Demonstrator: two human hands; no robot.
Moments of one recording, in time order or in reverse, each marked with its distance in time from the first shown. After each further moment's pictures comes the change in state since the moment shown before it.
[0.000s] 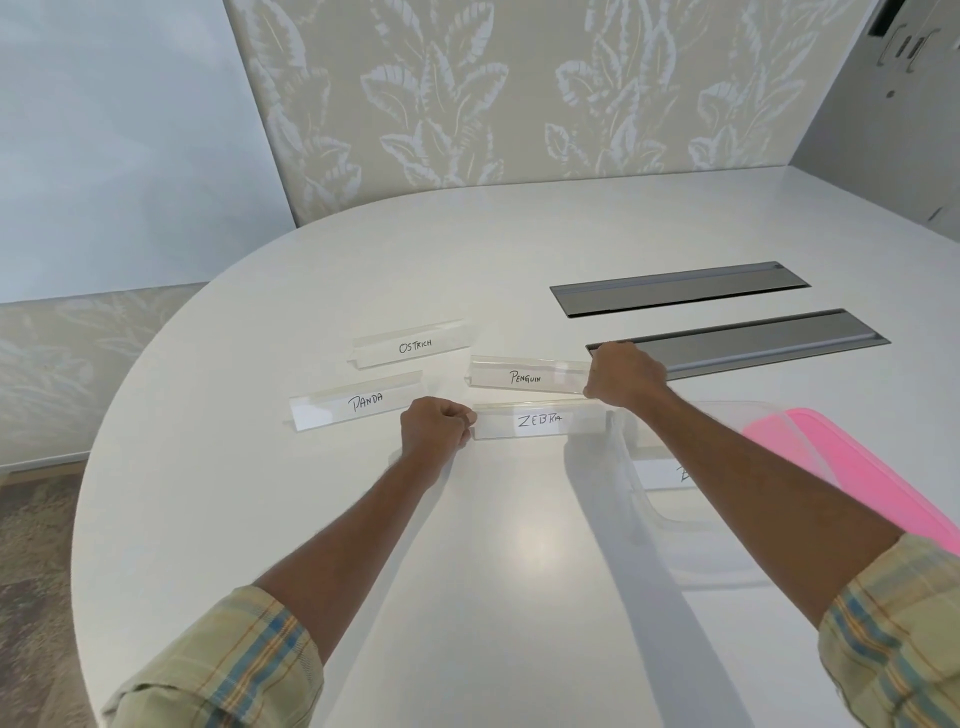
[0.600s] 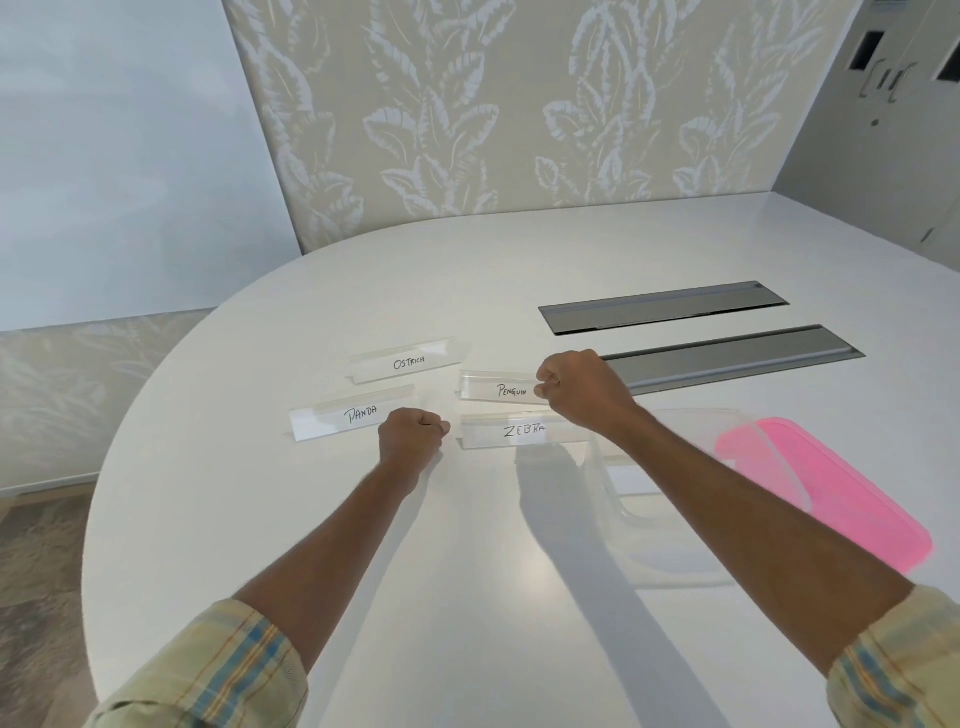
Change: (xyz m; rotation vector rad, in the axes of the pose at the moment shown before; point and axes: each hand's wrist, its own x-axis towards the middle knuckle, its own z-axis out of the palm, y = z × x) left_hand -0.016 0.006 -0.015 -0.027 0.082 -0.019; right_hand -0.064 -0.012 -0.028 0.277 0.098 -0.314
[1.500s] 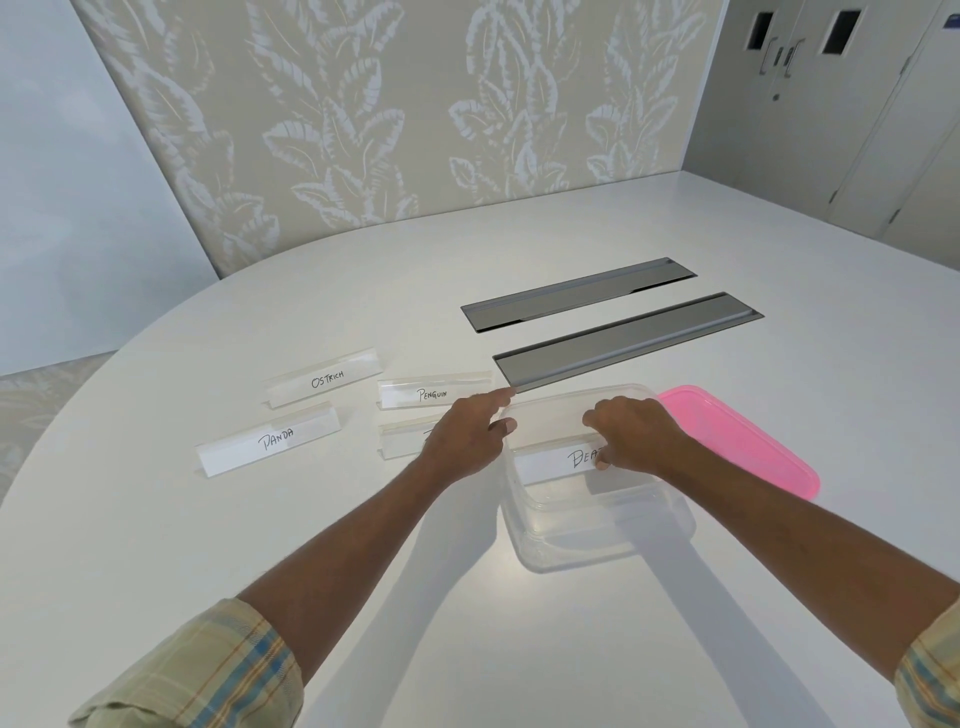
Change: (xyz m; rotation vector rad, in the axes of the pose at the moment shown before) left_hand -0.072 0.072 0.130 0.482 -0.463 0.686; right_hand -0.070 0.184 -0.016 -0.657 -0.137 -0.055
